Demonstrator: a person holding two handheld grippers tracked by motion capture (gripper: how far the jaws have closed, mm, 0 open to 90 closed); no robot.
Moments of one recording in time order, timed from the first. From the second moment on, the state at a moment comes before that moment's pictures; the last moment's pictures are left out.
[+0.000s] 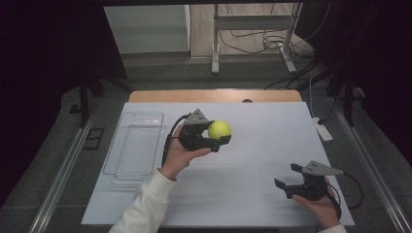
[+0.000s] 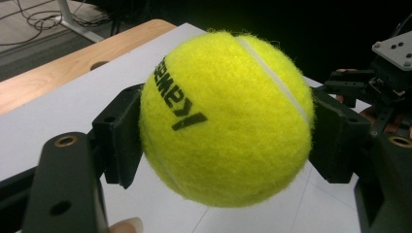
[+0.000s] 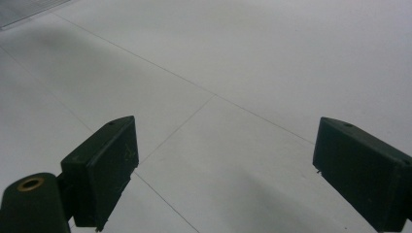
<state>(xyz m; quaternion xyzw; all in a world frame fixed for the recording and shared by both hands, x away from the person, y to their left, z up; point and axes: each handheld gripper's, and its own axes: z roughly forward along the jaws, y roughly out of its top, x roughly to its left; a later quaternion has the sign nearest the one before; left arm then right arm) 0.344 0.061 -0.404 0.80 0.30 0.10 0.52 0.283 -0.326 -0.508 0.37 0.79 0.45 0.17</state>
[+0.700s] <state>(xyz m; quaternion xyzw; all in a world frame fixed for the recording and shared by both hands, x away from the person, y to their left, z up) 0.346 0.078 -0.398 0.78 0.32 0.12 0.52 0.283 -0.326 -0.508 0.36 0.79 0.45 0.17</state>
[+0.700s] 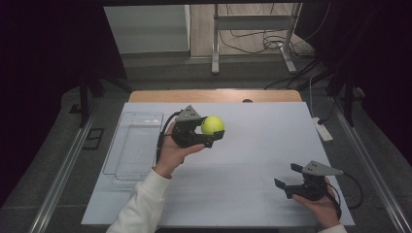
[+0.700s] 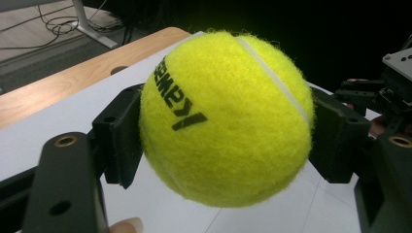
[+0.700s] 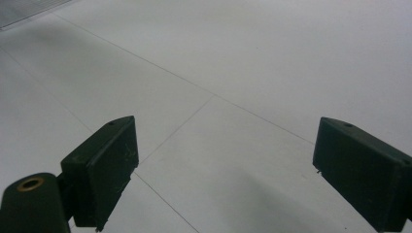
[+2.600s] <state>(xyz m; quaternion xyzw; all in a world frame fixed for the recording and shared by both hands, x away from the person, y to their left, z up) 0.357 0.128 -0.388 0.75 0.37 0.15 0.53 0.283 -0.326 -0.508 0.36 0.80 0.45 0.17</state>
